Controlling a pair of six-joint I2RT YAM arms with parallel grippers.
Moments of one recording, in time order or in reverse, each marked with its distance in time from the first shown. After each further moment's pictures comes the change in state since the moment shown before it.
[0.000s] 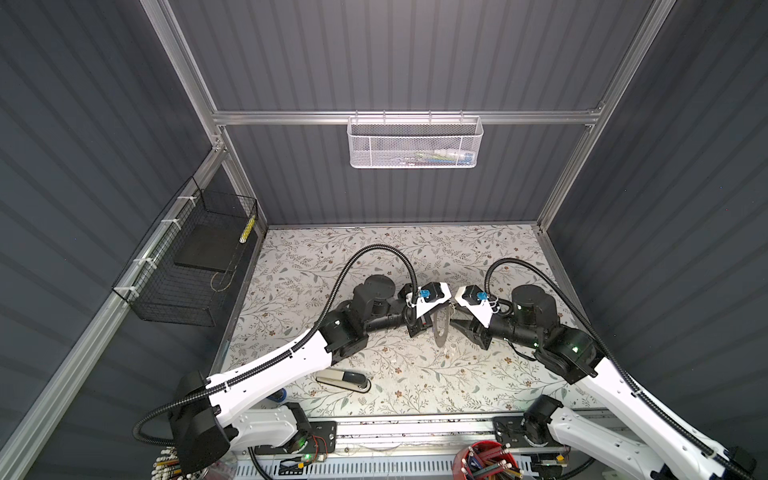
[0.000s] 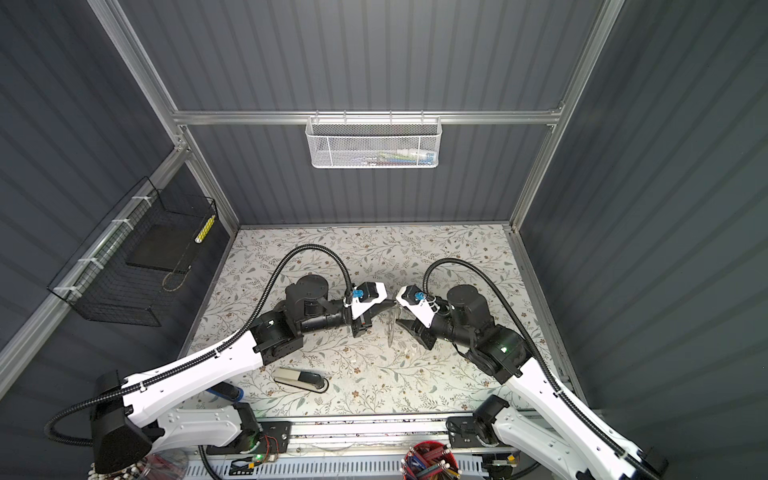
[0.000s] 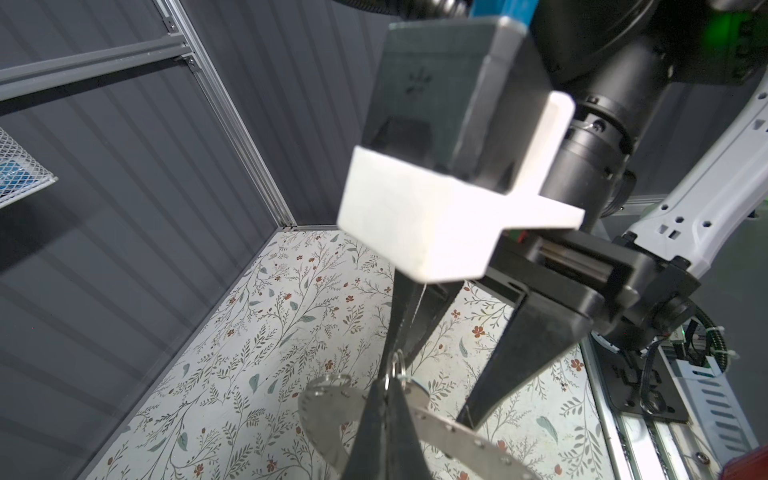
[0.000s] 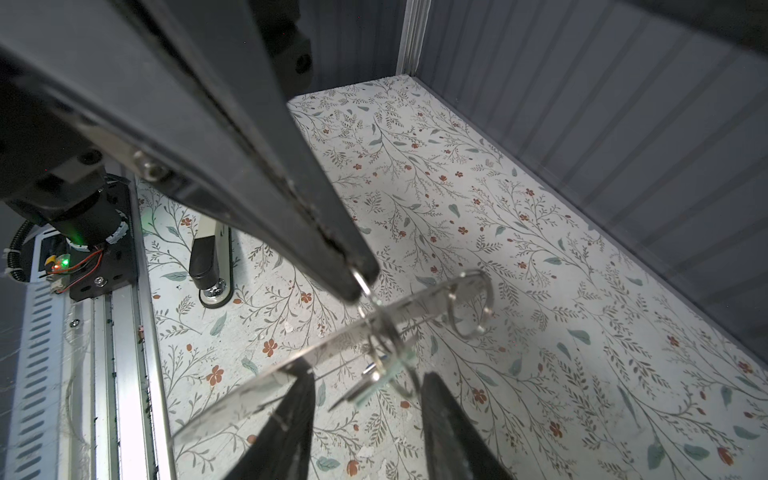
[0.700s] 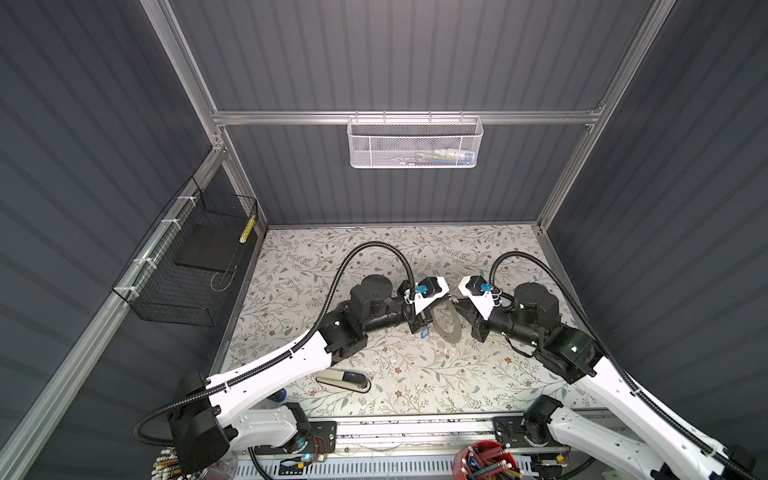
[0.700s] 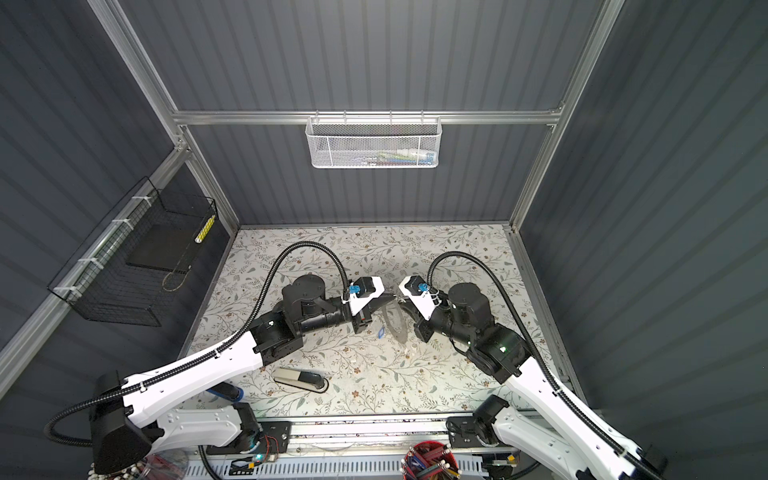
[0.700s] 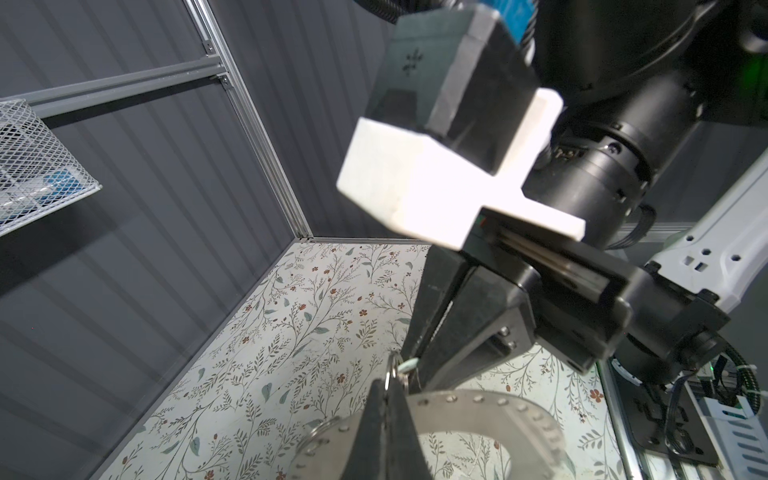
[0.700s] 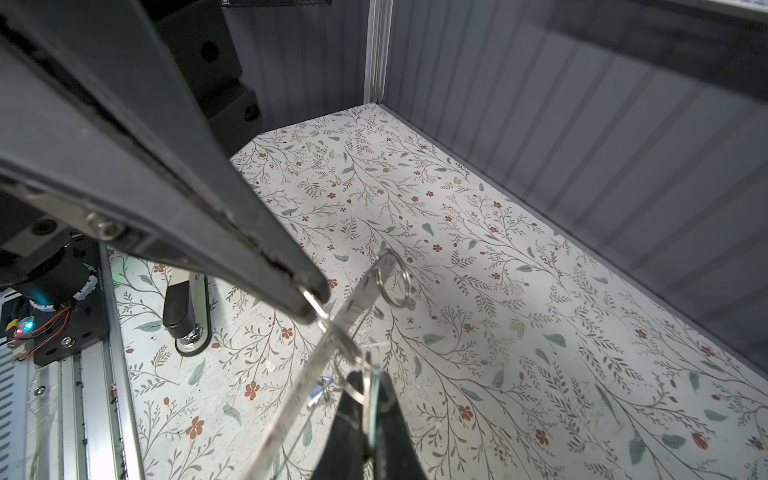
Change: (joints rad) left arm 0.000 -0.004 -0.016 0.069 -0.036 -0.045; right arm 0.009 0.008 0.000 0.083 0.090 0.077
